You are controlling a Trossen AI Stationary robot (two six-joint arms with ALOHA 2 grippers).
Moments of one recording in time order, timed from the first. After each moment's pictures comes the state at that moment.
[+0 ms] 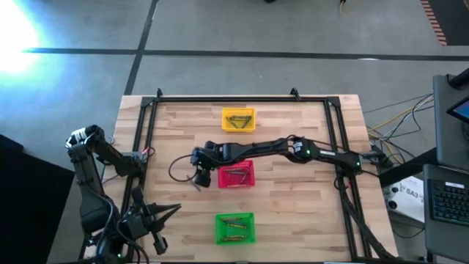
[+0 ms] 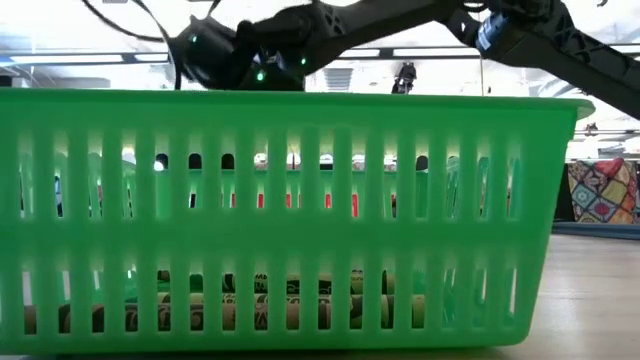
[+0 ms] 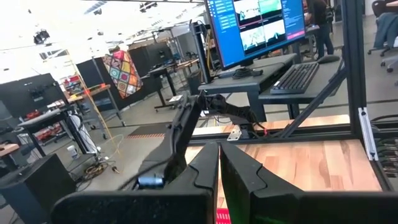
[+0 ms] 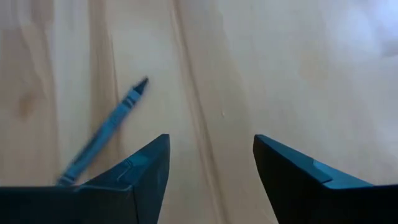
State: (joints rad) left arm -1.13 1.50 1.39 -0.63 -1.57 -0.51; right arm 0.00 2.58 2.29 -0.60 0.07 0.19
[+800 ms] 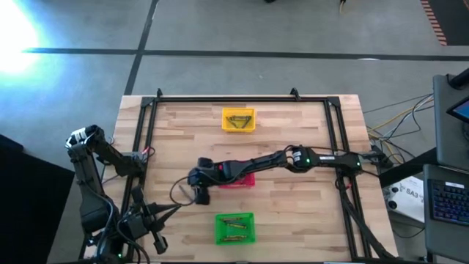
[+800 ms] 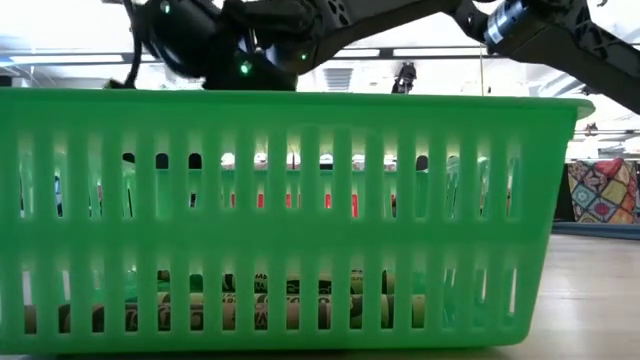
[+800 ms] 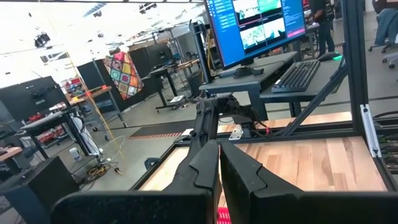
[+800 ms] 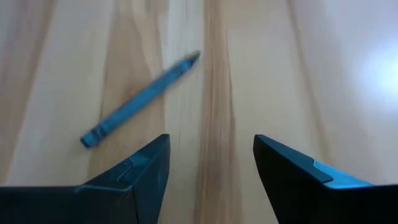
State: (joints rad) left arm -1.13 1.49 1.38 -0.65 -1.57 -0.51; right arm 0.12 2.62 2.26 -0.44 0.09 0.08
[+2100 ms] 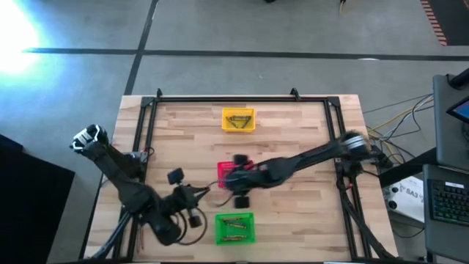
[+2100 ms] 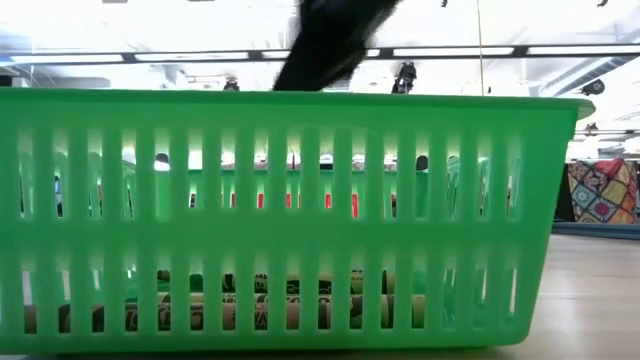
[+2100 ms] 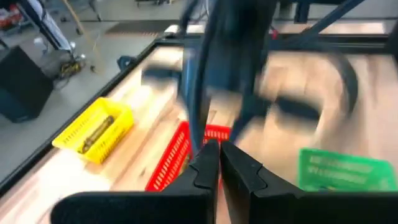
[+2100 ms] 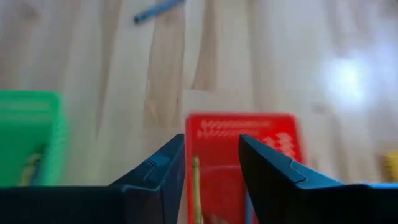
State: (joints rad) left arm -0.79 1.53 1.31 -0.82 -1.04 -0.82; right arm 0.25 1.94 1.58 -0.50 0.25 0.07
